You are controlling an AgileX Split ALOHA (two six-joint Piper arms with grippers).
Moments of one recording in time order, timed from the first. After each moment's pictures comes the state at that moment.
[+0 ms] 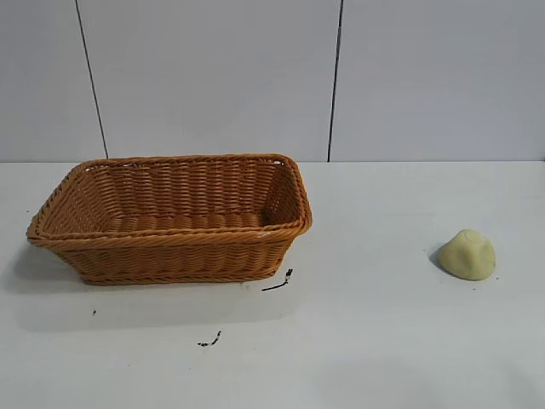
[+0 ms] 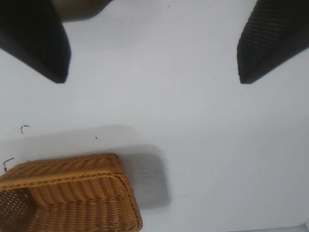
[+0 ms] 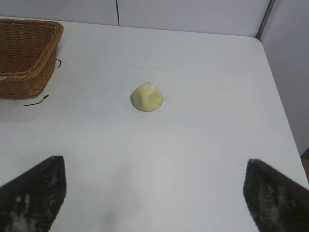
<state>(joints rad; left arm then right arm) -0.04 -0.01 -0.50 0.00 1.07 0.07 0.03 0.00 -0.48 0.00 1.03 0.00</state>
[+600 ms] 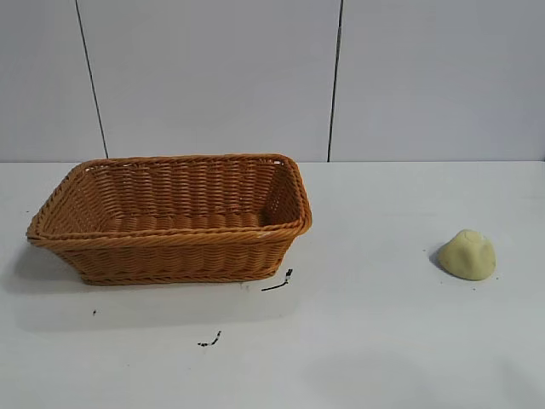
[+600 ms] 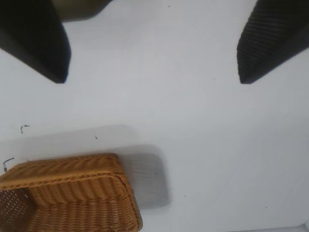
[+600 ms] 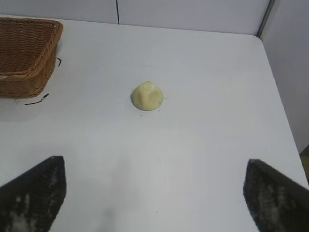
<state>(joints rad) -0.04 -0.01 -0.50 0.00 1.07 0.07 0.03 0.13 -0.54 0.00 1.02 0.00</state>
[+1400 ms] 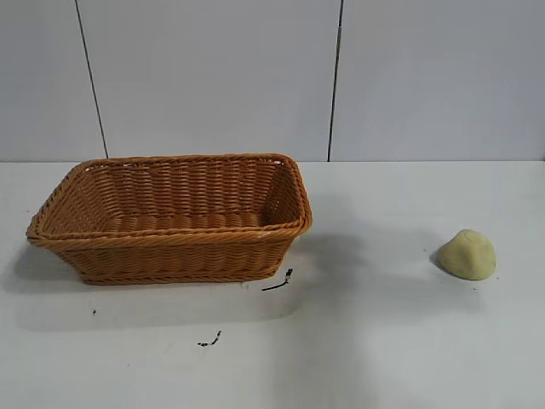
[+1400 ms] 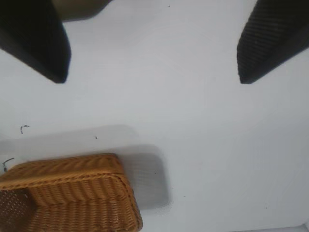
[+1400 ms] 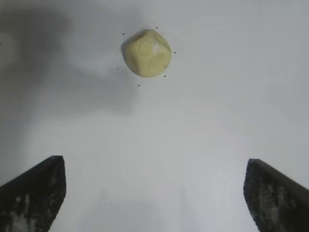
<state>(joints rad) -0.04 -0.01 -0.50 0.00 1.07 0.07 0.03 1.43 -1.07 0.00 0.91 0.00</state>
